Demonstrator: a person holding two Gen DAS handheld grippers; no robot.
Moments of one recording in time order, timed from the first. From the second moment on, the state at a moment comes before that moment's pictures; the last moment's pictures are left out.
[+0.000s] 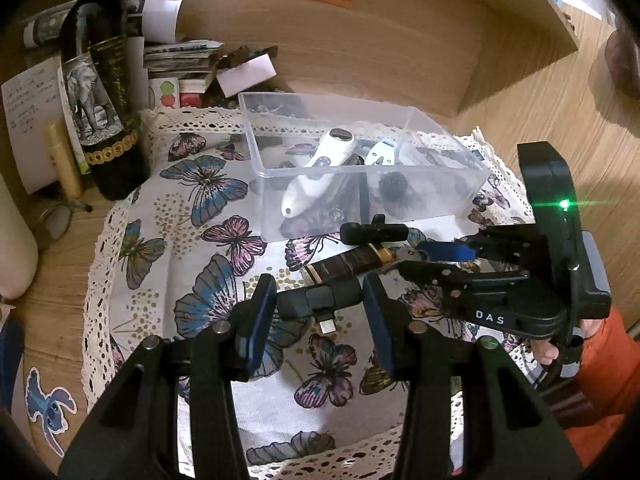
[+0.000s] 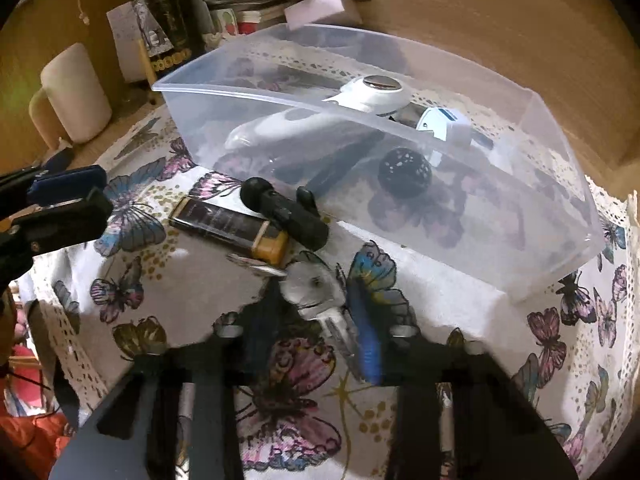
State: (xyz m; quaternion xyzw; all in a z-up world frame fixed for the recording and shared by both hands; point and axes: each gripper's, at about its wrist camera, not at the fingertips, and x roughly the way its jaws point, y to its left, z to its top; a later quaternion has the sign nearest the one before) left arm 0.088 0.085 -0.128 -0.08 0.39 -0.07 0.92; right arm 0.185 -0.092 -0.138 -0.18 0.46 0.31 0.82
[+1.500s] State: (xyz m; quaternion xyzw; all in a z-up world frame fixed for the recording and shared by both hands) left arm 0.147 0.059 -0.065 -0.06 0.31 -0.08 0.95; right arm 0.168 -0.131 -0.017 -0.08 0.27 0.28 0.92
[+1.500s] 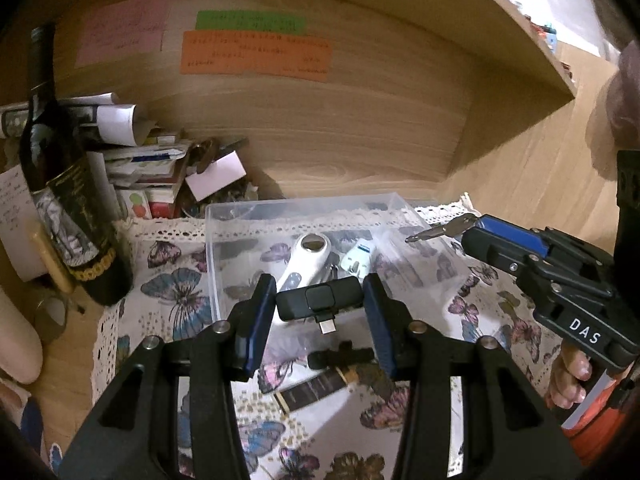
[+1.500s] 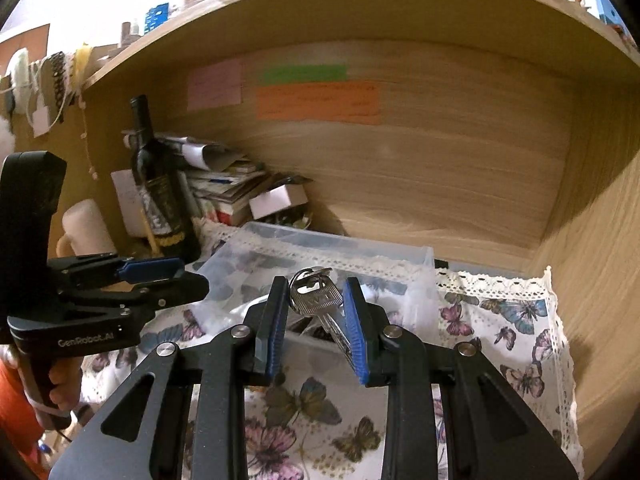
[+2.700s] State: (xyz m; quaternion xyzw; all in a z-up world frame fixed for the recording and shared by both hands) left arm 0.204 0.056 -0.109 -0.06 0.37 -0.06 0.92; right arm 0.236 -0.129 -0.078 -0.09 0.37 0.24 0.89
